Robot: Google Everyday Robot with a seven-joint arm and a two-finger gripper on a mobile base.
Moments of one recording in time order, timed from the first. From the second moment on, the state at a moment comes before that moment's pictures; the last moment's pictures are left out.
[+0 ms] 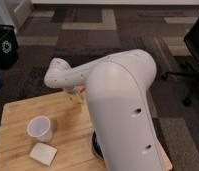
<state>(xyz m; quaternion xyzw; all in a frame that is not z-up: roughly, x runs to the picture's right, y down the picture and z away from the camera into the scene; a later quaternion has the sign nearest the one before) -0.097 0.011 0.838 -0.16 0.14 0.01 0.98</state>
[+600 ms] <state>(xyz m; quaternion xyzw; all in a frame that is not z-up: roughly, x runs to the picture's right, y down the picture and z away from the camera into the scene) -0.080 -0.019 0.859 -0.13 0.13 0.02 0.98</state>
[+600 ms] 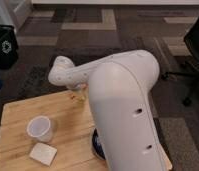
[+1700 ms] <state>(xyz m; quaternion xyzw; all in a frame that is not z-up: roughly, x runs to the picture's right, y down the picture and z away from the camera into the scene) -0.105 -0.039 0.911 -0.14 0.05 -0.08 0.99</state>
